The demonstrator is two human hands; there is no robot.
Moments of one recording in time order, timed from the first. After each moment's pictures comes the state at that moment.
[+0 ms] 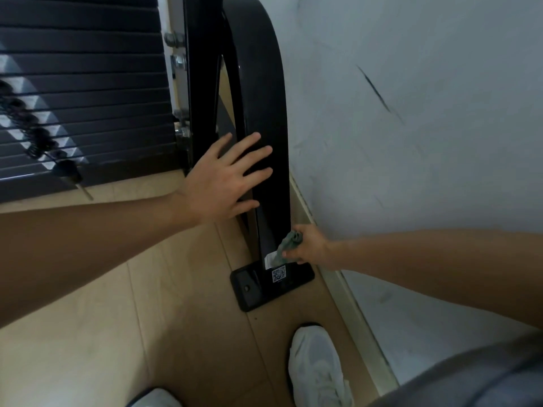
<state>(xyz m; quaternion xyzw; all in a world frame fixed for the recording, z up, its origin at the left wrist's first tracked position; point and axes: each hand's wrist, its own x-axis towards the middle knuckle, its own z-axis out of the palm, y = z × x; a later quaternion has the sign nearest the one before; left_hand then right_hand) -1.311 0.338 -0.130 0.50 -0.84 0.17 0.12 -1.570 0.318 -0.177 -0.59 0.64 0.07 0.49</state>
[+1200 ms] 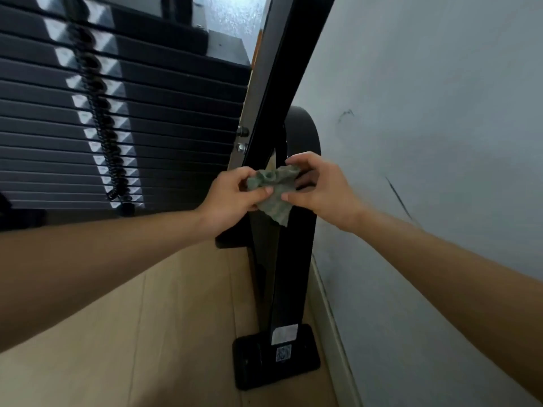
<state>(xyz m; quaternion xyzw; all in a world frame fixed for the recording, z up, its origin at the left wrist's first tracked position) -1.277 0.328 -0.052 0.56 -0.40 -0.42 0.60 -1.442 0.226 0.014 -0.85 0.33 -0.20 0.36</state>
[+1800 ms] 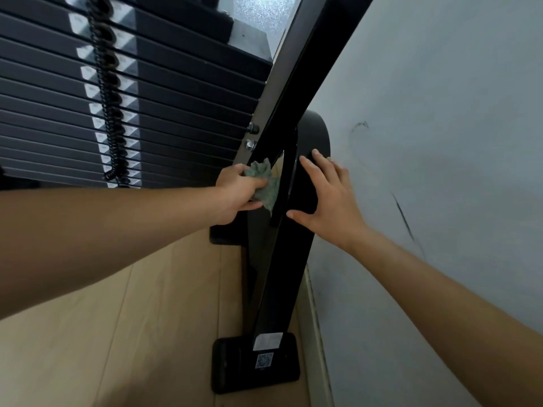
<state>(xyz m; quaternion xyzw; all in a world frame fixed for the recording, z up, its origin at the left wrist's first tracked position) -1.276 0.286 -0.060 0.59 -0.13 -0.50 0.62 -1.454 0.212 0.000 -0.94 0.33 -0.08 0.00</state>
